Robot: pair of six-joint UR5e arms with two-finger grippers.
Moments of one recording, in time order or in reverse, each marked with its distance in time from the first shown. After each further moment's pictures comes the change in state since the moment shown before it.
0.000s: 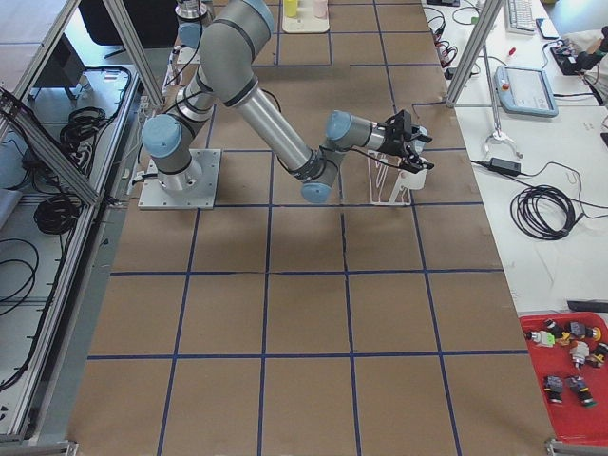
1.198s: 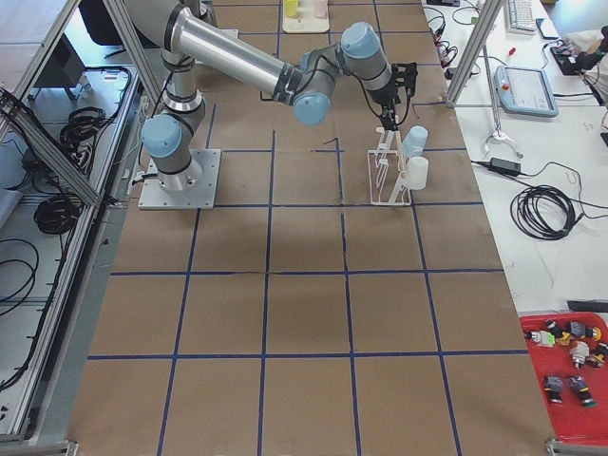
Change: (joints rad) left arm -0.001 0.003 -0.004 0.012 0.002 0.003; right arm 0.138 -0.408 -0.118 1.312 -0.089 -0.010
